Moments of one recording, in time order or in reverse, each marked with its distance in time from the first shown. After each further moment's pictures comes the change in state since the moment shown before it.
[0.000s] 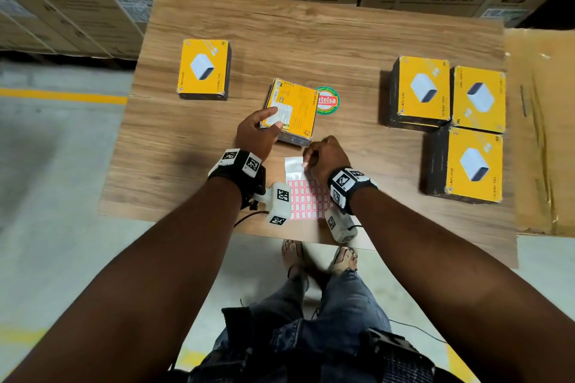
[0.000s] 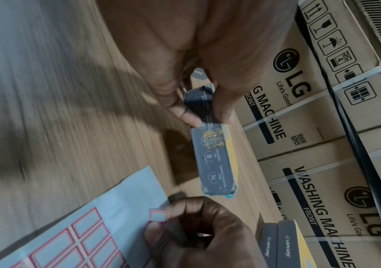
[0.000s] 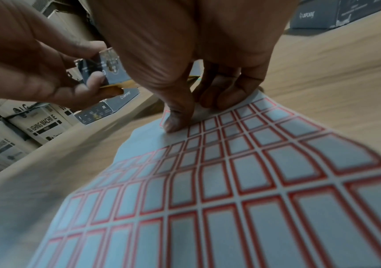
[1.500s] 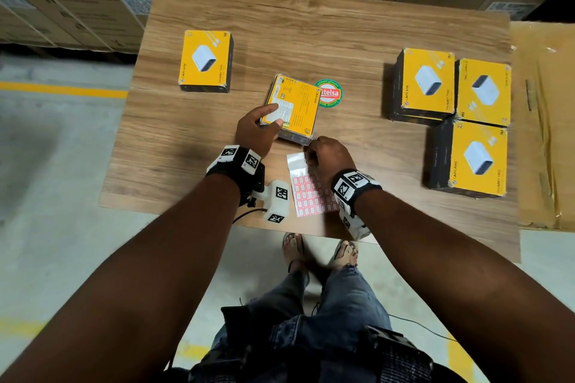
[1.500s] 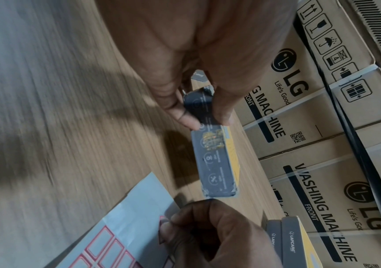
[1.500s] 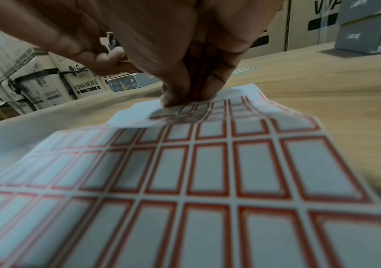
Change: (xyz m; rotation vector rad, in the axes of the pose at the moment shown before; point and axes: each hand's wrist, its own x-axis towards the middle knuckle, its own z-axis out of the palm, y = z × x) left_hand -0.005 -0.008 -0.009 0.015 -0.043 0.022; right_hand -0.009 0.005 0.009 -0.254 0.038 -0.217
